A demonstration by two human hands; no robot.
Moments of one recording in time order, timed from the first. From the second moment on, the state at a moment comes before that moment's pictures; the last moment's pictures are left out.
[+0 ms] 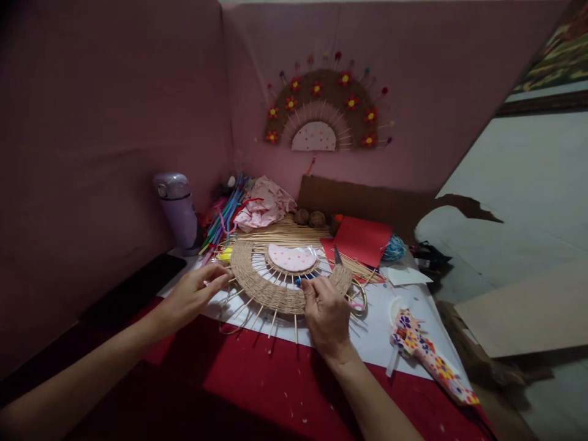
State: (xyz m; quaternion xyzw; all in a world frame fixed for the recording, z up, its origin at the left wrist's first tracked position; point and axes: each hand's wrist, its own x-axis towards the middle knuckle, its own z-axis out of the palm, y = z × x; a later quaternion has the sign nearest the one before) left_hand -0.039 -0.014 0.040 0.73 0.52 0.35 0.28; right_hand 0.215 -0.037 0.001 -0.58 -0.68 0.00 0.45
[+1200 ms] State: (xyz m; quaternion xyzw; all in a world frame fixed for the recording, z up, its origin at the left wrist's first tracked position) left_hand 0.019 -0.040 0.005 0.25 0.40 0.62 0.62; right_hand 0.220 -0.036 0.020 -0.60 -0.66 0.02 0.46
